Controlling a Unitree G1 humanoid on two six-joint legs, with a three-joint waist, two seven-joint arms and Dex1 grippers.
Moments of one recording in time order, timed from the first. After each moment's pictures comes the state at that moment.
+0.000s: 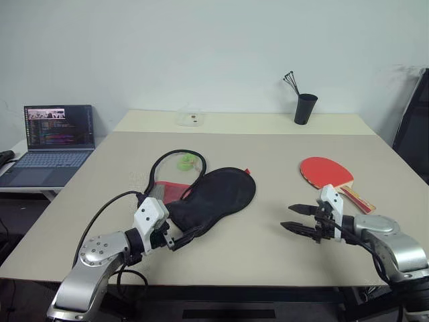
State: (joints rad) left arm -0.07 0.62 0.05 -0.26 -0.32 0.27 -0.82; right arm -0.30 -0.69 -0.02 -0.07 0.41 0.52 1.00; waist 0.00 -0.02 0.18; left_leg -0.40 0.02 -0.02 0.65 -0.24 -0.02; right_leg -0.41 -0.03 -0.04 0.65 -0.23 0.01
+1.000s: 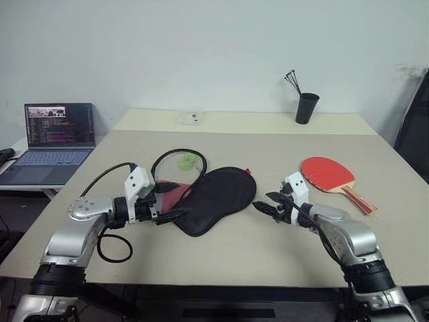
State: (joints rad) left arm -0.42 0.80 0.05 0.10 -0.42 0.34 -1.21; right arm -0.54 -0.32 0.06 0.05 0.36 0.78 0.50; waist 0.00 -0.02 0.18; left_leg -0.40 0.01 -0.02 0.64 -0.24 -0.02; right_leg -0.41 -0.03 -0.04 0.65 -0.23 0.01
